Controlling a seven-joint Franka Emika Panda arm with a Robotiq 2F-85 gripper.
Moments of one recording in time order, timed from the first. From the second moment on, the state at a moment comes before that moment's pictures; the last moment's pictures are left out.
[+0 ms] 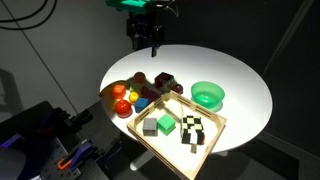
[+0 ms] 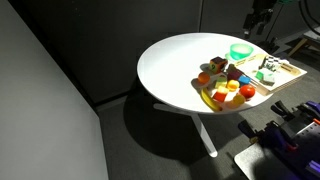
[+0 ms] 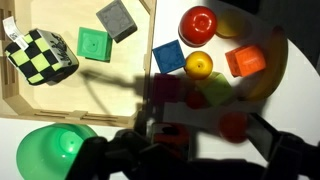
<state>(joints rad) -0.07 0.14 -0.11 -2.10 0.04 2.09 -0.26</state>
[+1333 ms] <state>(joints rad) -0.10 0.27 -0.10 -1.99 0.04 2.04 -0.26</state>
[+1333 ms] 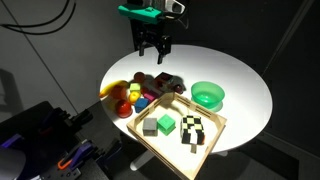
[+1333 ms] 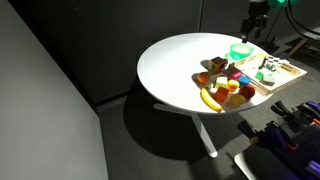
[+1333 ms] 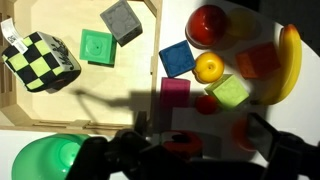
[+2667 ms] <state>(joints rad) -0.10 0.47 -0.09 -1.88 -0.01 2.22 -0.24</state>
